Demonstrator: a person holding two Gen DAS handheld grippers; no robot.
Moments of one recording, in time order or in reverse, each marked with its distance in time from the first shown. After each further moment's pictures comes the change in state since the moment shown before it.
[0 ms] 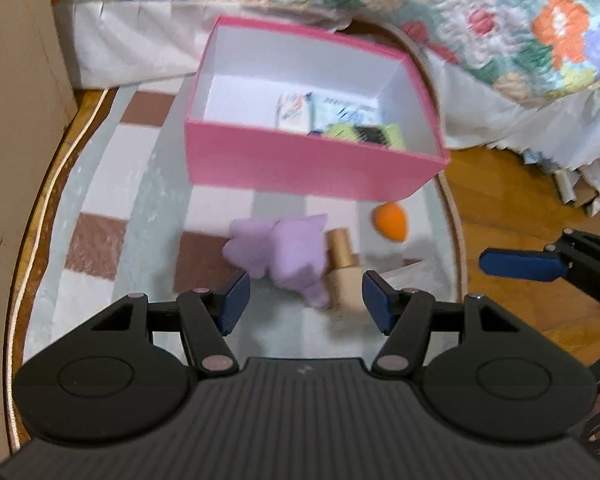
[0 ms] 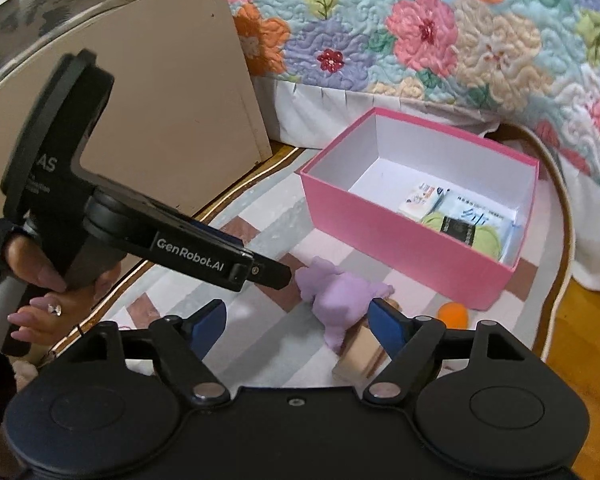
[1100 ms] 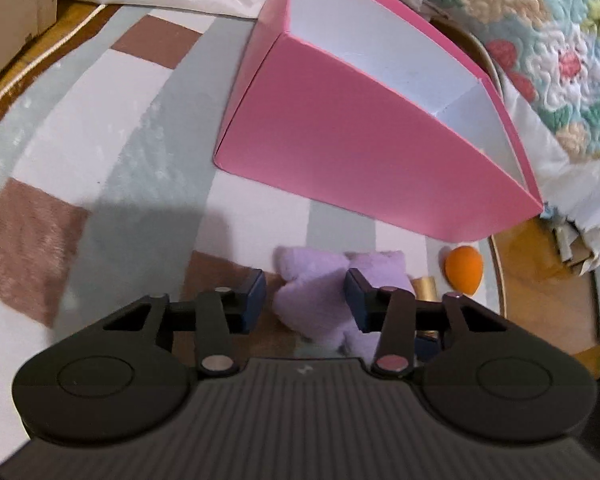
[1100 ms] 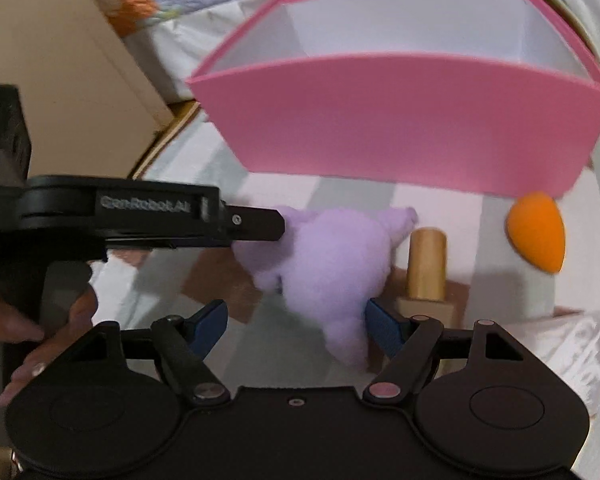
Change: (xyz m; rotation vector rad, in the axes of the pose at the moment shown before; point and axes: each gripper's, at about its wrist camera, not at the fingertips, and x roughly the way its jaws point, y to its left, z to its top) left arm 0.128 0.095 0.005 -0.179 -0.061 -0.185; right arm 0.167 -0.018 -0.039 0.318 0.029 -0.121
